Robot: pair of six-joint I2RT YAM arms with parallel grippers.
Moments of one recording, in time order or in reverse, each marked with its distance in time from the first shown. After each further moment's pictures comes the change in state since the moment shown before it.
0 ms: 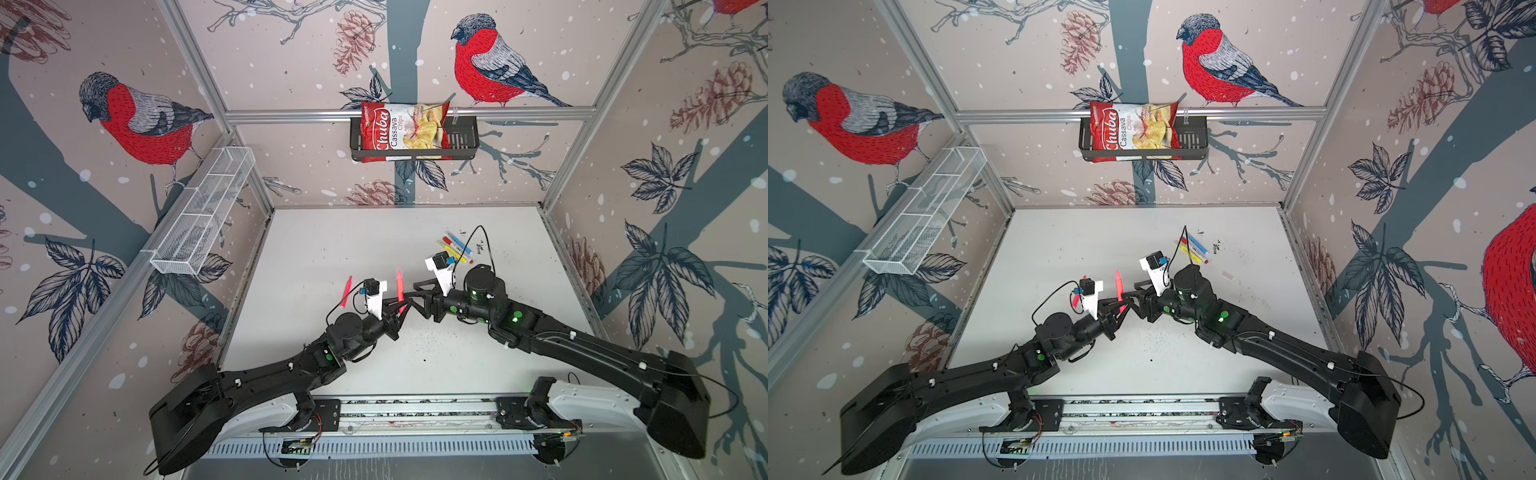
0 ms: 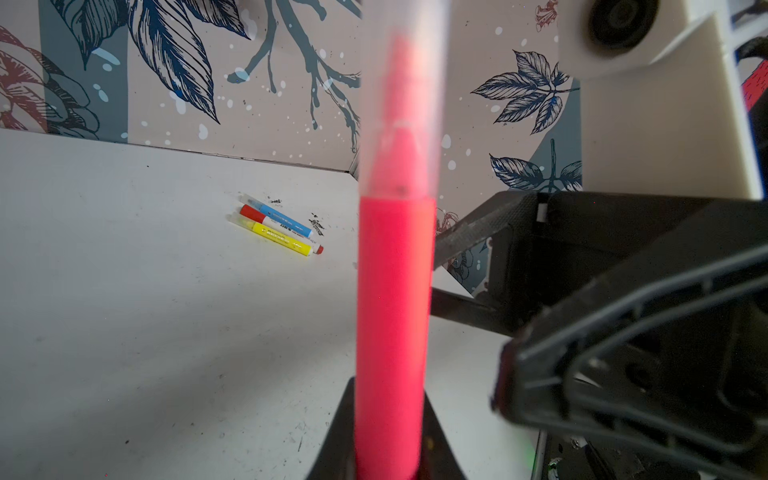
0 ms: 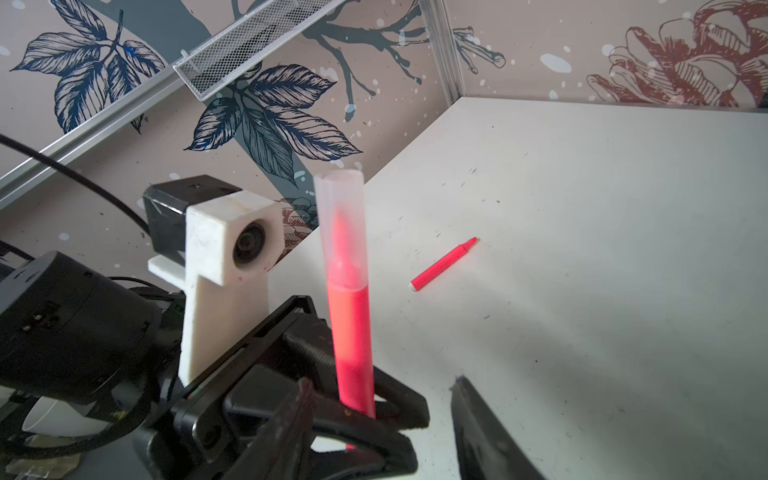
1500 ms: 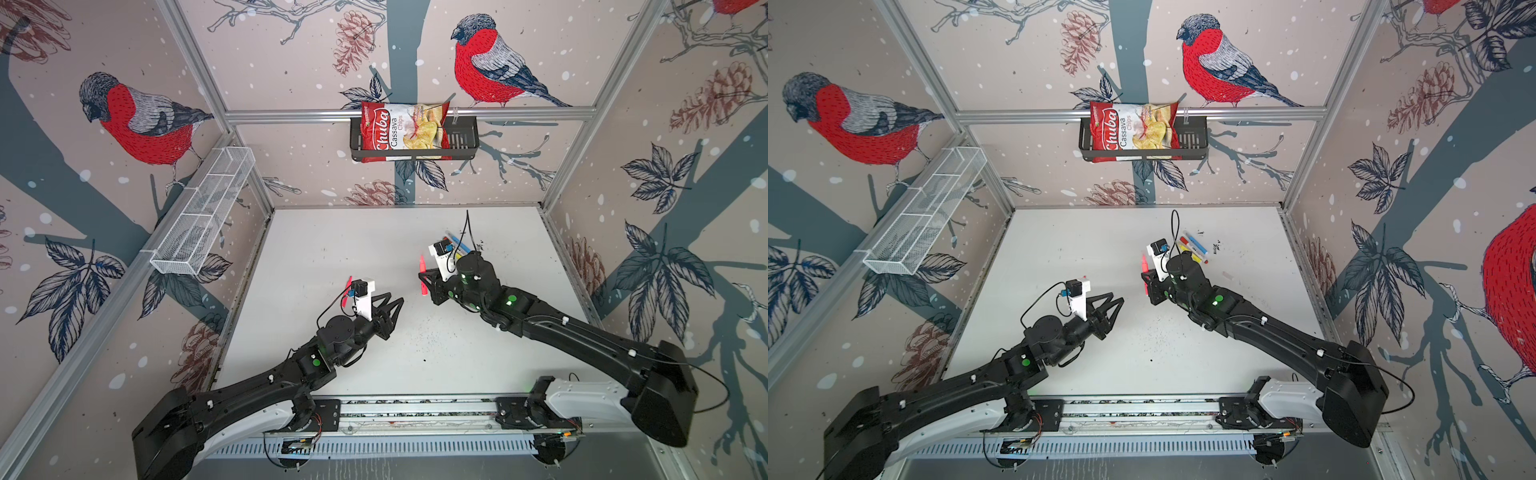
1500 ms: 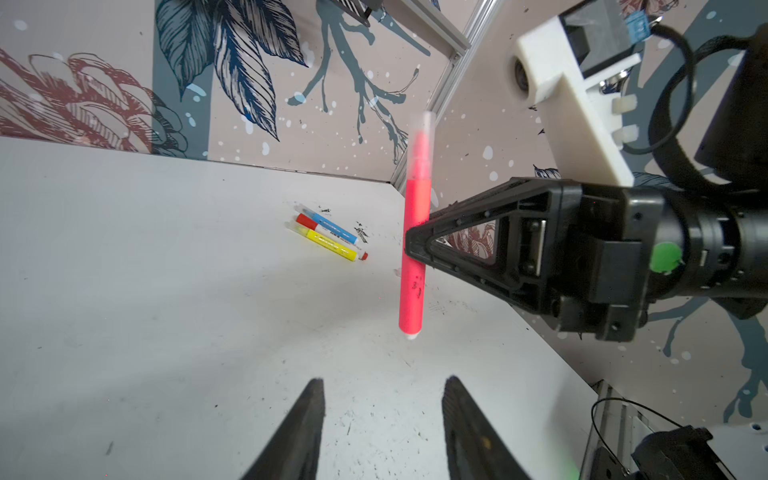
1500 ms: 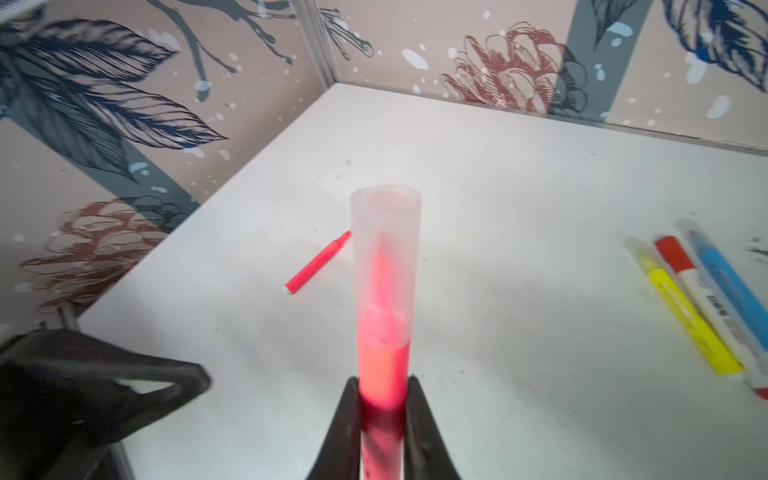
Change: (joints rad) left arm -0.001 -0.212 -0.002 -0.246 -0.148 0.031; right arm -0.076 0.106 0.147 -0.244 0.304 -0.124
